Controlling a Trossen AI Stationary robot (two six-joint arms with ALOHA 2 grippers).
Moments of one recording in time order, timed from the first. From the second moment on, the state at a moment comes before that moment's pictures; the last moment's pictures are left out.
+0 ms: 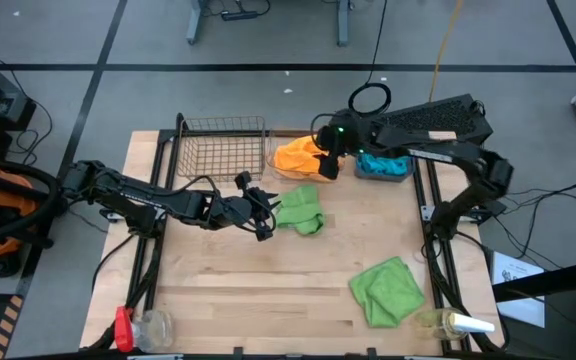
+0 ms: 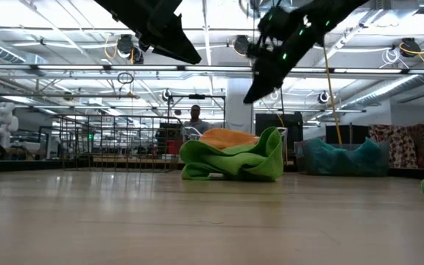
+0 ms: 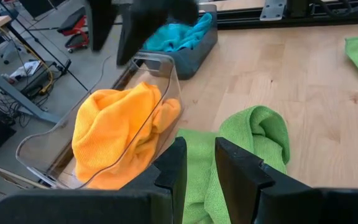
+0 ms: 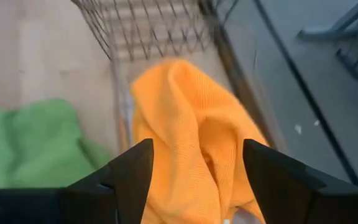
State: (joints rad) left arm -0.16 1.40 0.95 -0.09 -0.58 -0.07; right arm -0.49 1.56 1.18 -0.36 -0.01 -0.27
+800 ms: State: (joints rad) left arm -0.16 1.42 0.95 -0.08 -0.52 -0.18; right arm 0.15 1.23 1.06 -0.62 0.45 0.17
